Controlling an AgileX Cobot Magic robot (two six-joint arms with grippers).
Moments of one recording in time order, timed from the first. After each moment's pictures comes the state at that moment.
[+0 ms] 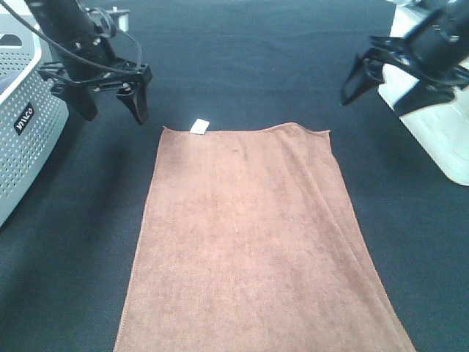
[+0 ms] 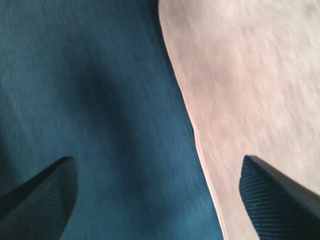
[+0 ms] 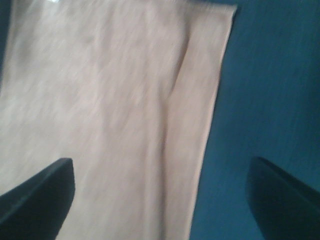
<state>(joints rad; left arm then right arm) -0.22 2.24 -1.95 -0.15 1.16 0.05 0.05 1.84 -1.39 0.42 0.86 -0.30</state>
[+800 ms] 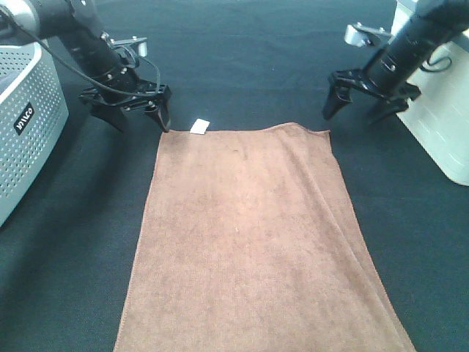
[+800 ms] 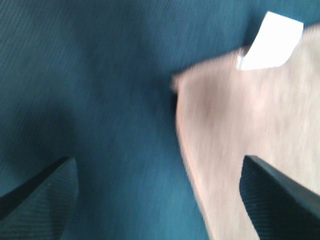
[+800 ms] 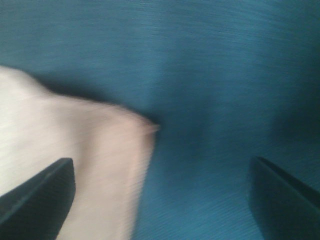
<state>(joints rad) -0.18 2.55 -2.24 -0.29 1.08 0.14 0.01 2.39 -1.96 0.34 0.95 -0.29</state>
